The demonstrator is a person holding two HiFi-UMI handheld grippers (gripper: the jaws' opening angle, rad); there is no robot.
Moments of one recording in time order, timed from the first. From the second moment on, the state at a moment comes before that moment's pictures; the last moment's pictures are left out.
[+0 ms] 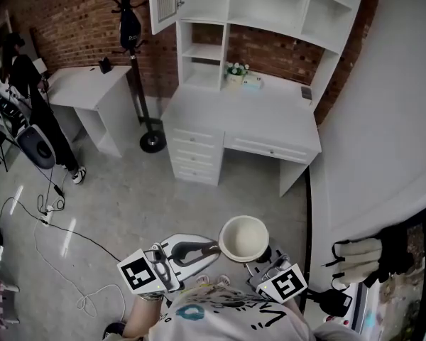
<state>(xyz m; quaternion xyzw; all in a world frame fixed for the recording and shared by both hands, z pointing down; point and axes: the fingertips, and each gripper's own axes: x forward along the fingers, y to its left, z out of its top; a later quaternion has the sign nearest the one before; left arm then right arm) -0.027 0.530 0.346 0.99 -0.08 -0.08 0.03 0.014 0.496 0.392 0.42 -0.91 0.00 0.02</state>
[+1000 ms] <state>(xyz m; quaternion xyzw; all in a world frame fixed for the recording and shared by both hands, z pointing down) -0.072 0.505 0.364 0.99 -0.09 -0.08 0.04 -0.037 0.469 0.412 0.41 -0.91 -0.01 0.04</state>
